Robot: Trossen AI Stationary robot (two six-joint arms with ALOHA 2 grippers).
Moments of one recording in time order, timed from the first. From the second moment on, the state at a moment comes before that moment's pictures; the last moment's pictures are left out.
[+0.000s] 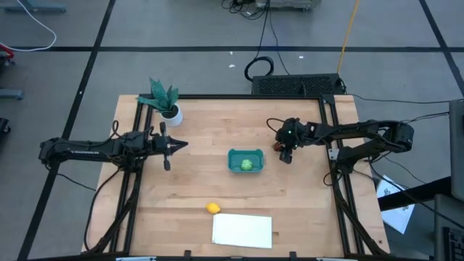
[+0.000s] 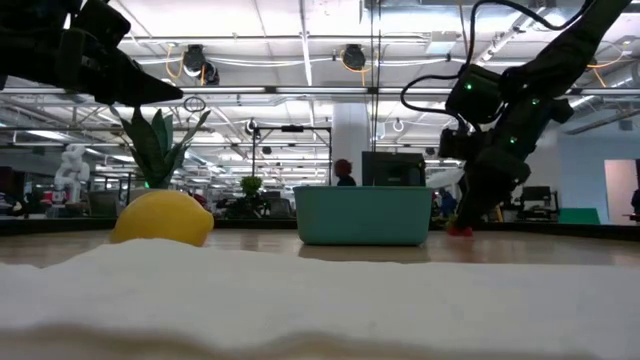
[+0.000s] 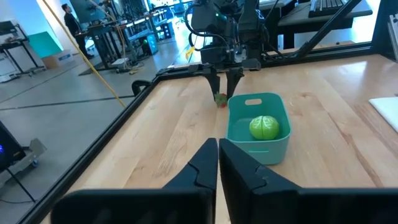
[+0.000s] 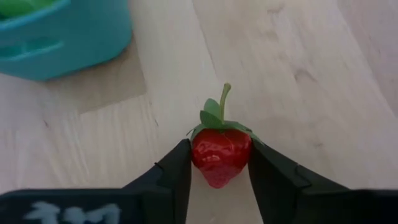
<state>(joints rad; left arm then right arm) 0.05 0.41 0.18 0.07 -0.13 0.17 -0.40 1.33 0.45 -0.11 -0.14 -0.06</state>
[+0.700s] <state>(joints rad) 0.05 0.41 0.18 0.07 -0.13 0.17 -0.39 1.24 0.60 -0.34 -0.19 -0.06</state>
